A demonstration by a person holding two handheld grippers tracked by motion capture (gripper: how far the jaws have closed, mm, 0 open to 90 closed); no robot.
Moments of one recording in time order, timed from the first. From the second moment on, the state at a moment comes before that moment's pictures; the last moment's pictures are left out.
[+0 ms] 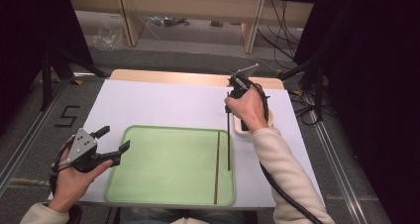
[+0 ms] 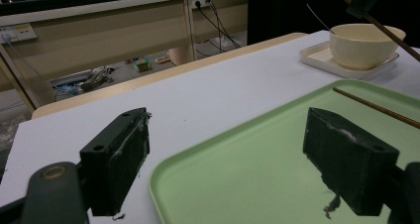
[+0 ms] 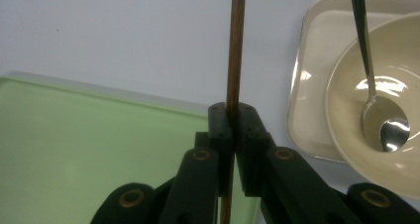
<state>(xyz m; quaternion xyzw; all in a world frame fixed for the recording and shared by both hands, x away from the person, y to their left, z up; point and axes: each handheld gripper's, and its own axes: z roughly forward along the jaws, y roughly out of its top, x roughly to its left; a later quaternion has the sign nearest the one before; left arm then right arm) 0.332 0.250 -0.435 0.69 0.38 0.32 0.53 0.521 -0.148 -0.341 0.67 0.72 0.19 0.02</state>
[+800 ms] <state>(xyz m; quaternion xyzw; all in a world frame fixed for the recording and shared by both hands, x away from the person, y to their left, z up) 0.332 0.249 -0.434 0.69 0.37 0.32 0.53 0.509 -0.146 -0.398 0.69 0.71 0.10 -0.05</state>
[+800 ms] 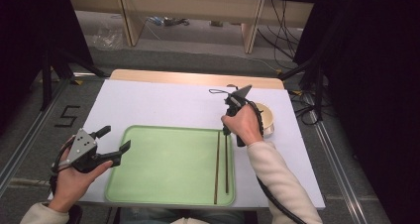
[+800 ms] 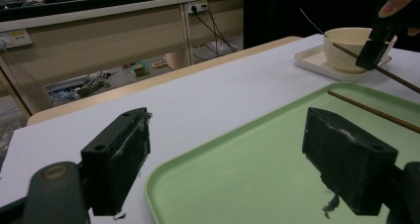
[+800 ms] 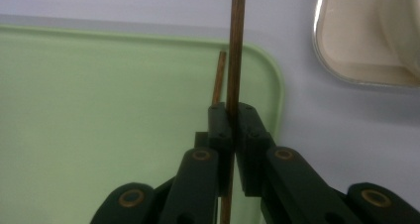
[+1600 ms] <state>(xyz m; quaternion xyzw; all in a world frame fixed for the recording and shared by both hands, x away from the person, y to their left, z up) 0.332 0.249 -0.434 0.69 0.38 0.32 0.53 0.503 -0.150 -0.437 0.66 0.74 0.07 -0.06</state>
